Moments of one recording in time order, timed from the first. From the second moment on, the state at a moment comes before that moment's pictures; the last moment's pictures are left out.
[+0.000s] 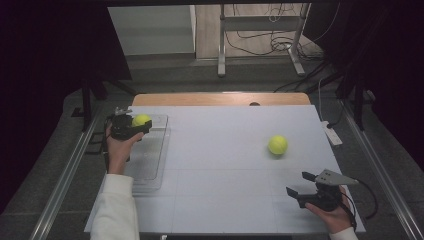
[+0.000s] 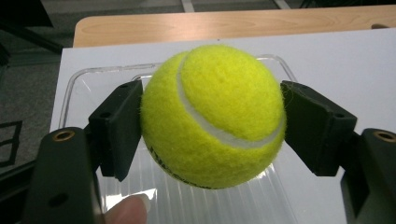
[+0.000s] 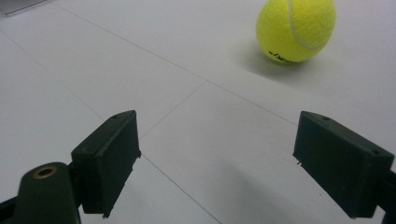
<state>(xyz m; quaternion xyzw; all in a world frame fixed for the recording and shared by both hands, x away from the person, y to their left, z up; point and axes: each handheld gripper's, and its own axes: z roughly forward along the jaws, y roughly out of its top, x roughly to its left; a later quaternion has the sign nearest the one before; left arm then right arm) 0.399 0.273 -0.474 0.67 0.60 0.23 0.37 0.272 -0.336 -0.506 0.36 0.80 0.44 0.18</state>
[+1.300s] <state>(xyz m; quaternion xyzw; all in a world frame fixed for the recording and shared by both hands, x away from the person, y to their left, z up) 0.410 0.267 -0.490 0.70 0.60 0.23 0.31 0.272 -0.336 -0.506 0.36 0.80 0.44 0.18</state>
